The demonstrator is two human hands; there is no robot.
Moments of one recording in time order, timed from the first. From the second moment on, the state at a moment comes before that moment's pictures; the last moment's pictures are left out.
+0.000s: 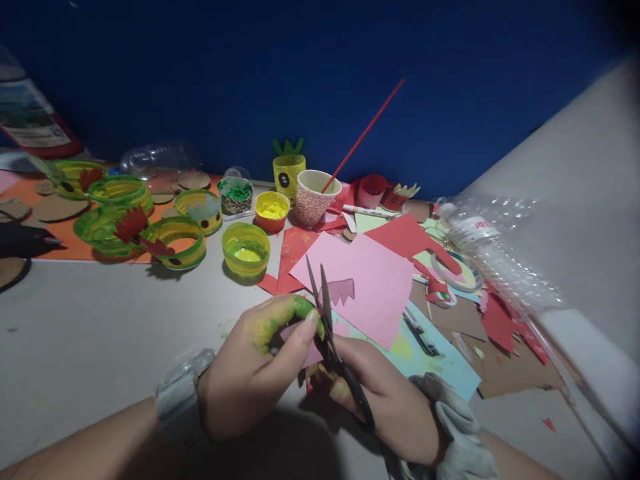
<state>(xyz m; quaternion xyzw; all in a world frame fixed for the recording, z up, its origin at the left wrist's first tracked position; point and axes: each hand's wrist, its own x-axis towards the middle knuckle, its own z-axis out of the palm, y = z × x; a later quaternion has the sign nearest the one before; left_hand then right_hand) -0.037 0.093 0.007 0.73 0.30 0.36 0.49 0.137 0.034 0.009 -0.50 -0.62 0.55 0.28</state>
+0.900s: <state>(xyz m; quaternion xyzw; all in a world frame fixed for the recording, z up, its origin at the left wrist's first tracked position) -0.036 0.095 0.006 0.73 0.29 0.38 0.49 0.139 0.034 0.011 -0.49 -0.63 0.53 0.28</state>
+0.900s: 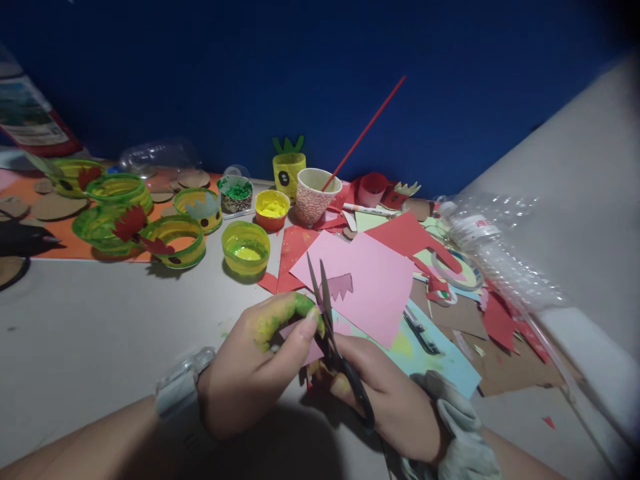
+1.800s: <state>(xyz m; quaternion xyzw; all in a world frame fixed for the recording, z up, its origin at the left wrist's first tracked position) -0.036 0.096 0.008 0.72 0.29 0.35 0.52 0.137 0.037 0.015 -0.48 -0.65 0.52 0.27</state>
